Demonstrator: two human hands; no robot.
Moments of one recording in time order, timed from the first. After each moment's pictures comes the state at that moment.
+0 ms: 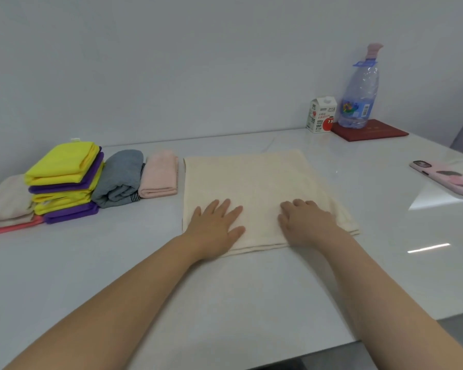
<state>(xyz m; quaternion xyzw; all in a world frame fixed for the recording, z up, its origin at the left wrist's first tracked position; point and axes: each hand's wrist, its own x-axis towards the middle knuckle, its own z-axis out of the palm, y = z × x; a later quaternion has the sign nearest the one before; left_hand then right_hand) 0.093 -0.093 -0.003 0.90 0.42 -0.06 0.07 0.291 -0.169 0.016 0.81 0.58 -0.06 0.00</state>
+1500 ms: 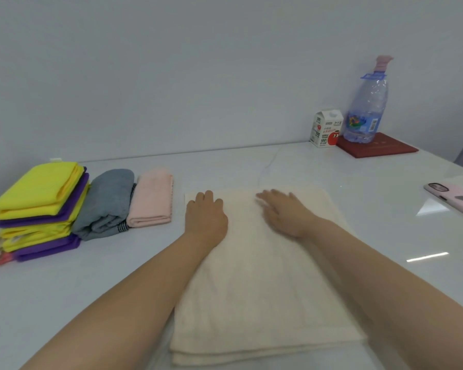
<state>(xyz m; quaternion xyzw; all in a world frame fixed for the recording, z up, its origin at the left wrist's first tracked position) 0.130 0.002 0.001 0.85 0.51 0.10 -0.10 0.334 -0.053 0.006 0.70 0.71 -0.05 -0.07</state>
